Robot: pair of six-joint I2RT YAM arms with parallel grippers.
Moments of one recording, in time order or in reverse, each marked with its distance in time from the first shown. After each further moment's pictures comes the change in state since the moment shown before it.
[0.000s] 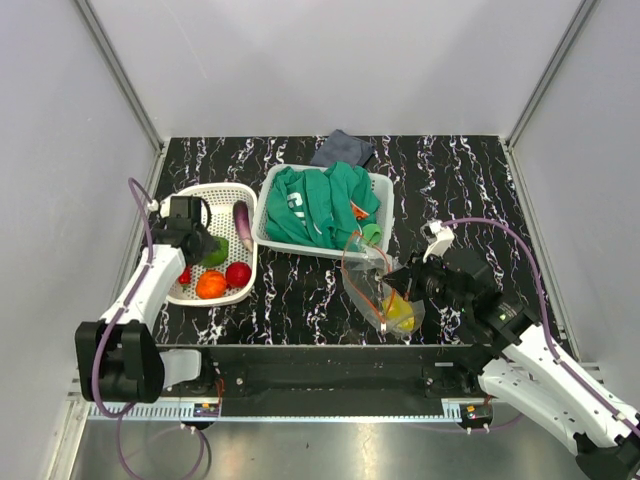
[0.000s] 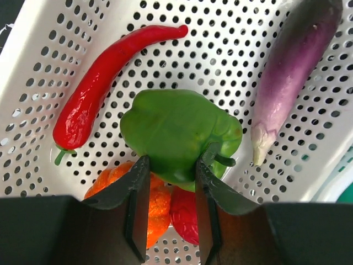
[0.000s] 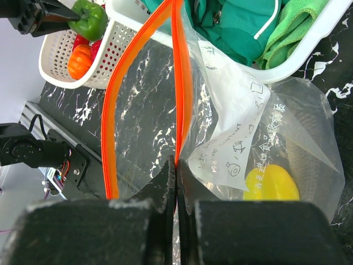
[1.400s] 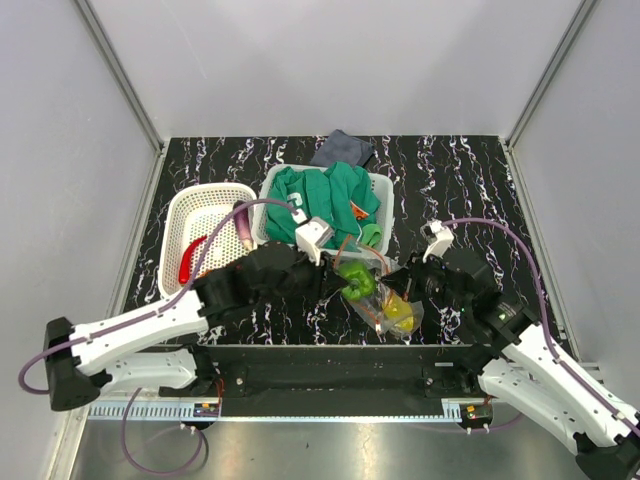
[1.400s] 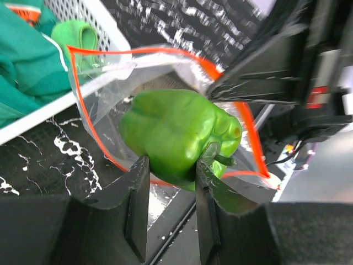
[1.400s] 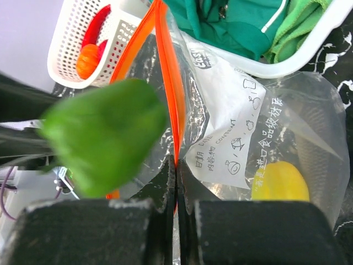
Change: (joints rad) left arm -1.074 -0.180 0.041 0.347 0.176 0.232; right arm 0.000 0.003 -0.002 0.000 -0.015 0.046
